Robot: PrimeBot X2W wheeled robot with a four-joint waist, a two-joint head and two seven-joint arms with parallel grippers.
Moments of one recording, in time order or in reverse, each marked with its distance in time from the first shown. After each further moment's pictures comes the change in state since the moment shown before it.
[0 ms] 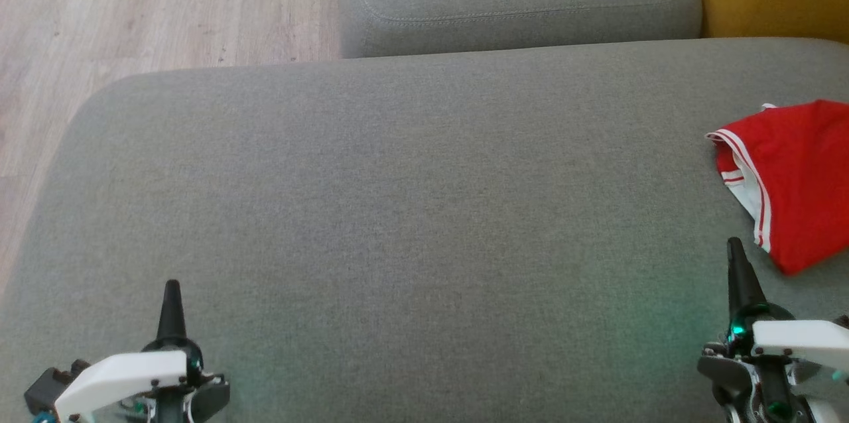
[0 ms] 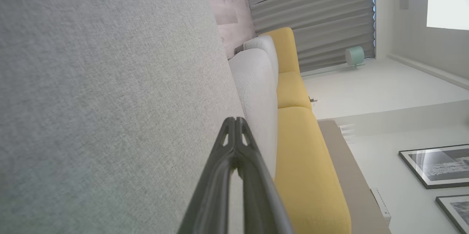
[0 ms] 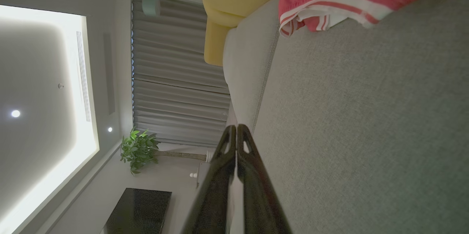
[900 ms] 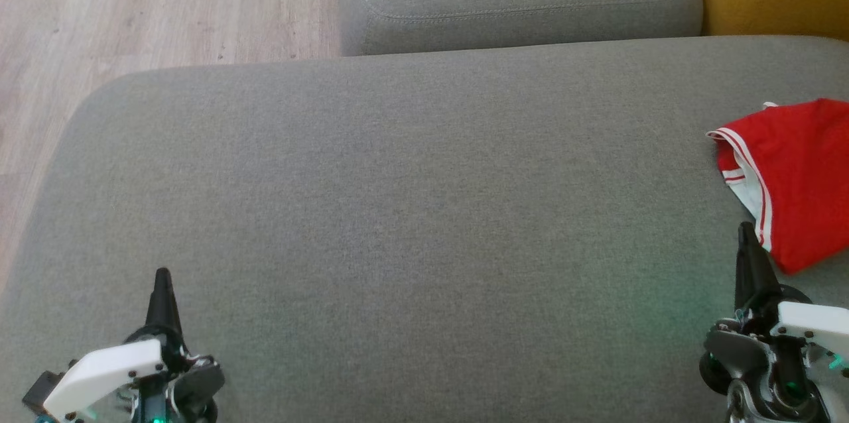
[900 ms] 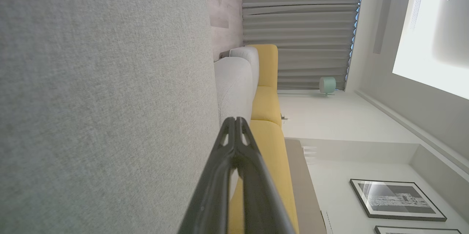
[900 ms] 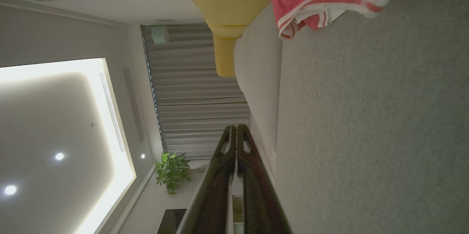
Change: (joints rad) left arm -0.040 -0.033 0.065 0.014 -0.200 -0.039 0.045; right arm -0.064 -0.001 -0.033 0.050 0.222 0.000 0.021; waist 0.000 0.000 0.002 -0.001
